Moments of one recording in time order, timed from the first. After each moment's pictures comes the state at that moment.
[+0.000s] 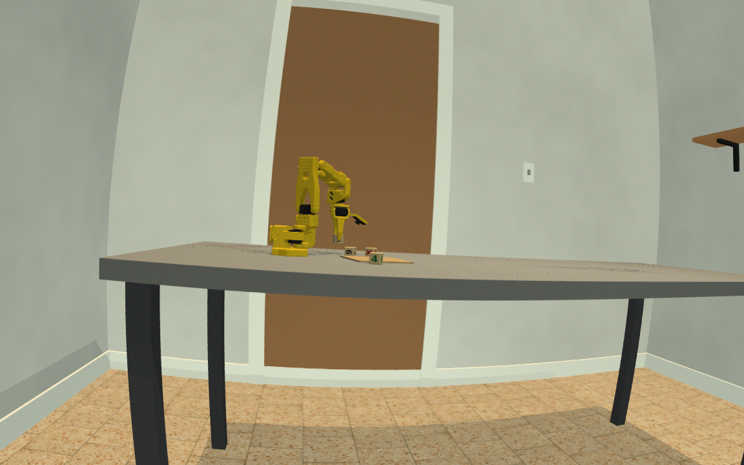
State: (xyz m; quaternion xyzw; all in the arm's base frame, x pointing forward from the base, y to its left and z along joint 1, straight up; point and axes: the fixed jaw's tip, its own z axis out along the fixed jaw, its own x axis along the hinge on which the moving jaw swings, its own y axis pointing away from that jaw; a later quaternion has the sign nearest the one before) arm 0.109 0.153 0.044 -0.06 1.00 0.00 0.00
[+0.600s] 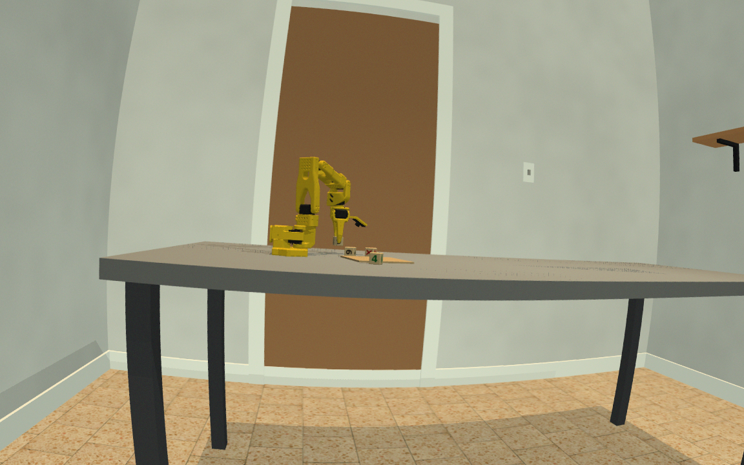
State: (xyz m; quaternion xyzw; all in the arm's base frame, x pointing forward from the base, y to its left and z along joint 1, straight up) arm 0.109 0.153 0.038 -0.06 1.00 0.00 0.00
